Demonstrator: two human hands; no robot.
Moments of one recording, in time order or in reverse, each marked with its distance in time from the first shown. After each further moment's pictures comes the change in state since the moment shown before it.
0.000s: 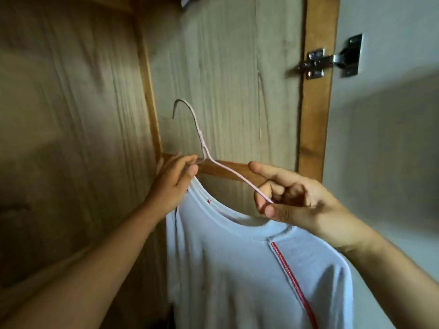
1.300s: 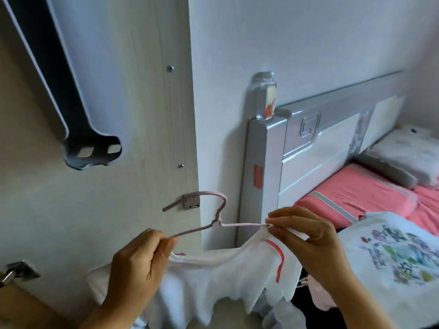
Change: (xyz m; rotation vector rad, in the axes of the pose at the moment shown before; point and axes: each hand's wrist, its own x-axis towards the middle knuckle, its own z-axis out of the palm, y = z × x) left_hand -0.202 0.295 0.265 -0.906 -0.378 0.600; right_hand -0.411 -0.056 0.010 -1.169 1.394 0.477
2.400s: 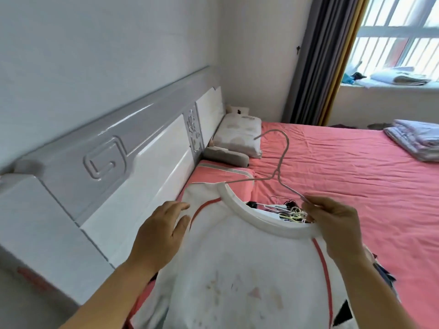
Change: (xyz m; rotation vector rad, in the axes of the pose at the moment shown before) left_hand 0.183 0.254 0.442 -0.335 -0.695 0.283; right_hand -0.043 0.209 -0.395 -0.044 1.044 0.567
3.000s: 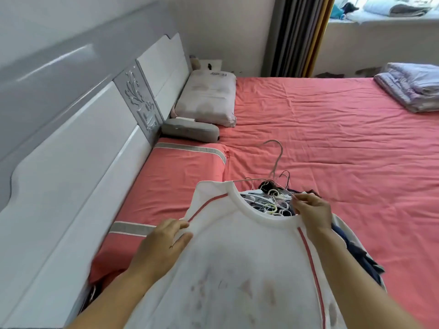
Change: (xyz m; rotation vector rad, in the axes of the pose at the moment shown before) left_hand 0.135 0.010 0.203 -0.130 -0.460 -0.168; right_hand 0.208 0.210 -0.067 -0.208 0.194 0.409
